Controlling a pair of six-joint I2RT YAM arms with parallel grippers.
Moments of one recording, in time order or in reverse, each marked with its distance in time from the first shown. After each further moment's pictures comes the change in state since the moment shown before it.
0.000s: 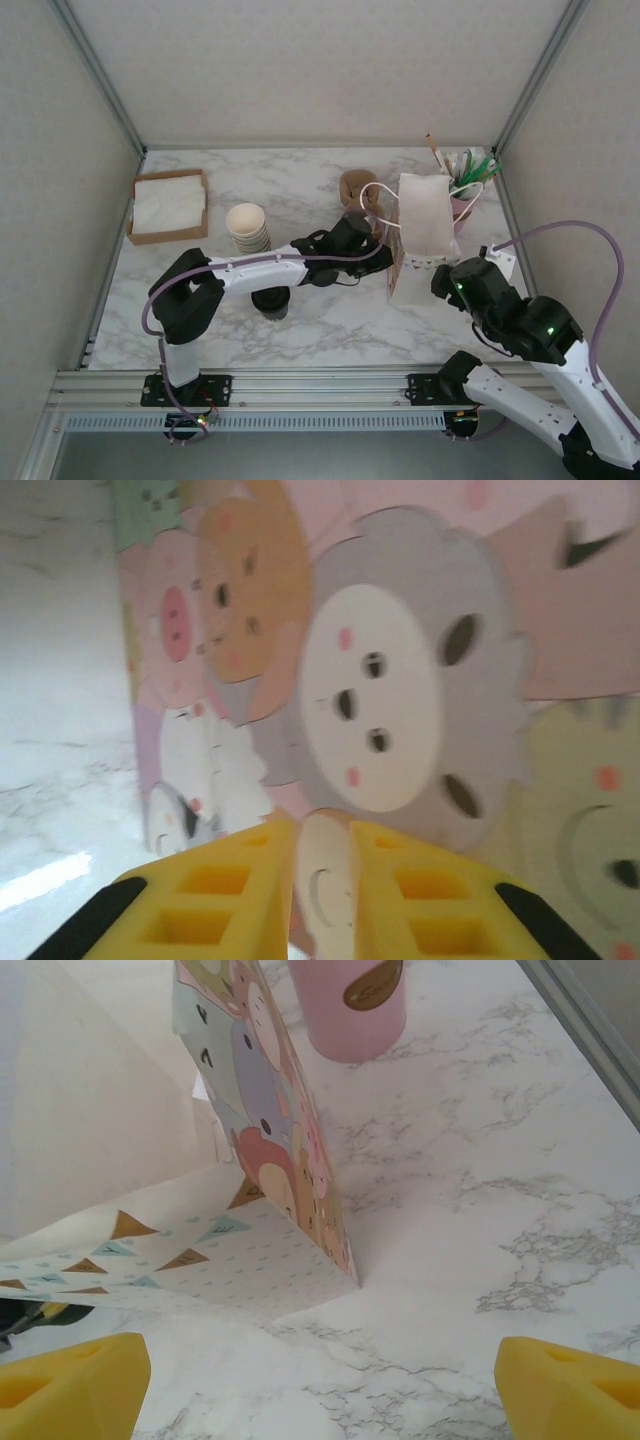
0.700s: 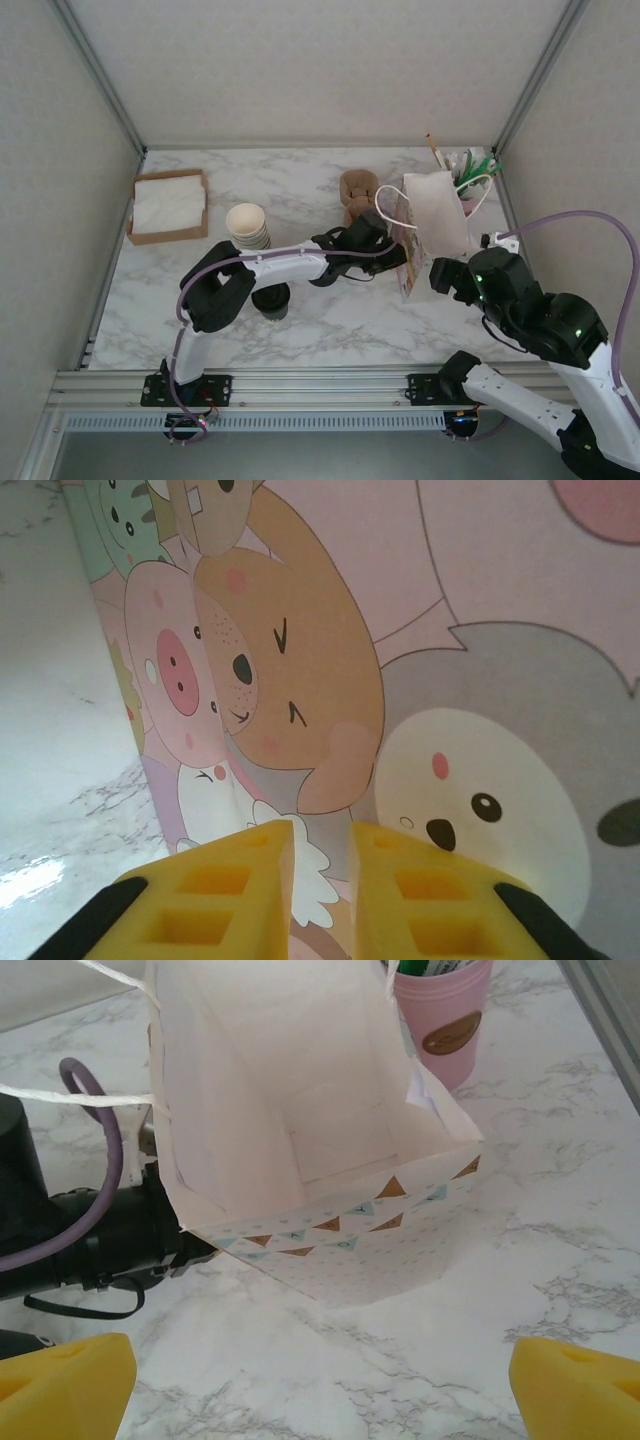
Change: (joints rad) left arm -0.005 0.200 0.187 0.021 0.050 -0.007; right arm 0.000 0.050 0.180 -0.014 -0.083 -0.160
